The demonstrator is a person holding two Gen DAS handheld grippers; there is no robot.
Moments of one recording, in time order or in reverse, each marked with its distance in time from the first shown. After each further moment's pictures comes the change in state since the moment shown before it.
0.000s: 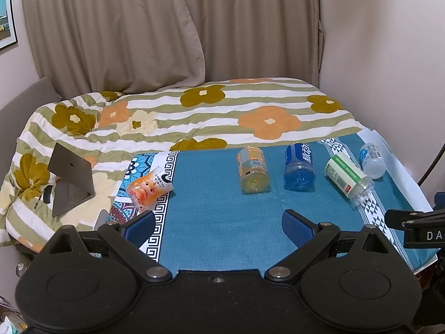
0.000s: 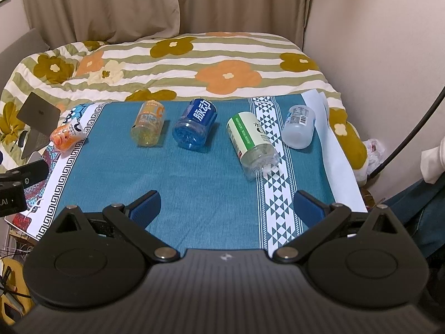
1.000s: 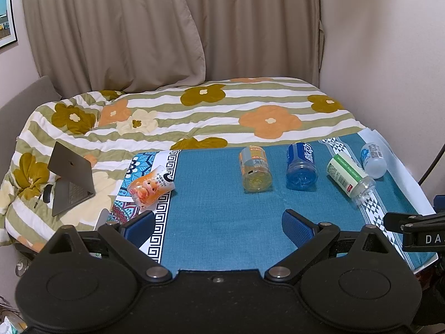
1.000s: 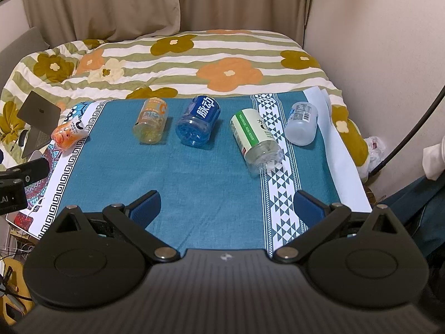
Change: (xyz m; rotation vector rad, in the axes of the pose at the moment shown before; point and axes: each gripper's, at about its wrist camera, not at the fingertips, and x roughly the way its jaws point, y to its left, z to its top) left arm 0.002 0.003 0.000 -0.005 0.003 0.001; right arm 0.002 0.003 -0.001 0.001 0.008 0.002
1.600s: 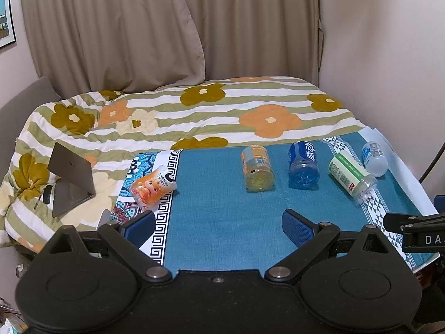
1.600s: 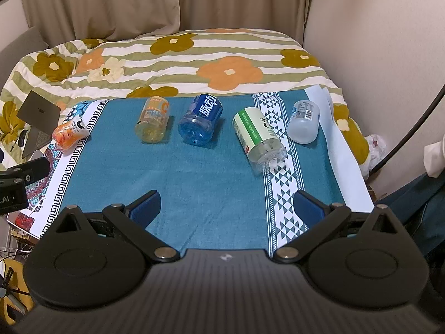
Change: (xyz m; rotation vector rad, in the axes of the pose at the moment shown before) left arm 0.003 0.003 0.000 0.005 0.003 -0.002; right arm 0.002 0.005 -0.002 0.001 0.005 -0.002
